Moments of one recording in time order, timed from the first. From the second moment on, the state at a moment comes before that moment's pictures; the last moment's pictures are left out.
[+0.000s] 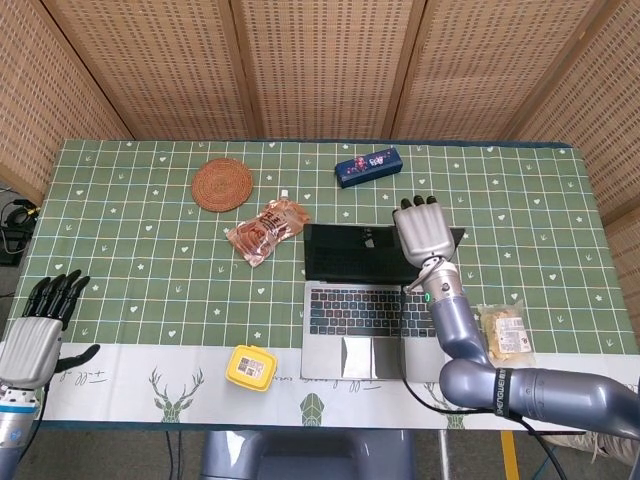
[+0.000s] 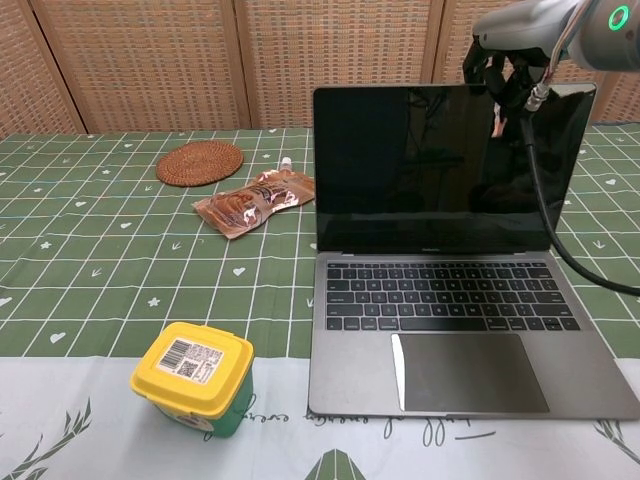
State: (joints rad) left arm -0.13 -1.25 -0.02 -1.49 1.57 1.50 0.02; right arm 1.04 -1.30 0.29 -1.80 -0.37 1.17 -0.99
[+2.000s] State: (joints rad) left arm -0.12 -1.22 -0.01 -1.52 1.59 1.51 0.00; right arm 1.36 -1.25 0.36 -2.15 0.32 1.52 -1.32
